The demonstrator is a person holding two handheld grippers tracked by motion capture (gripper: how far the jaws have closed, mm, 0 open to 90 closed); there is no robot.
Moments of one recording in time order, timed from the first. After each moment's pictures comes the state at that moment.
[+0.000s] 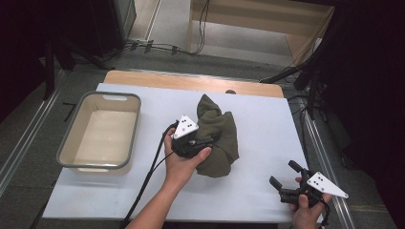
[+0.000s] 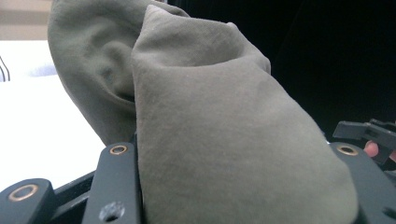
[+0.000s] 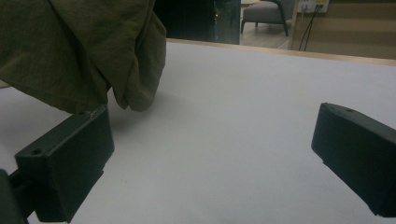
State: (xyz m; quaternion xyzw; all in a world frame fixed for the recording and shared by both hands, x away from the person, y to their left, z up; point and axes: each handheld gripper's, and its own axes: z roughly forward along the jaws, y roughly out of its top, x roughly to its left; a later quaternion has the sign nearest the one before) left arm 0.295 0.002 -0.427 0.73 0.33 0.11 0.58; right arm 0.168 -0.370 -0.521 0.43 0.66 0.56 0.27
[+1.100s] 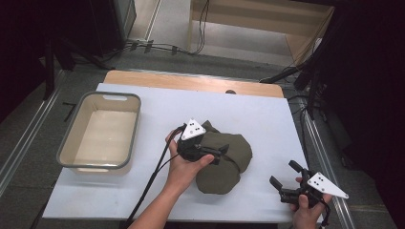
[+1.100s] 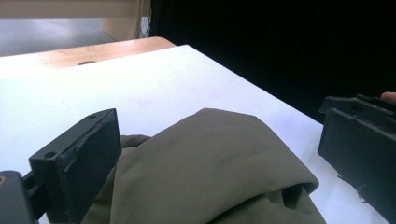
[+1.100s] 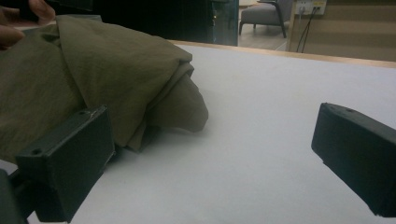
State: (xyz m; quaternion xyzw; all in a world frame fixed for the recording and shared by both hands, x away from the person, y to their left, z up) left arm 0.290 -0.007 -0.433 0.76 0.31 0.08 0.56; right arm 0.167 -0.370 -0.520 0.43 0.66 0.56 0.27
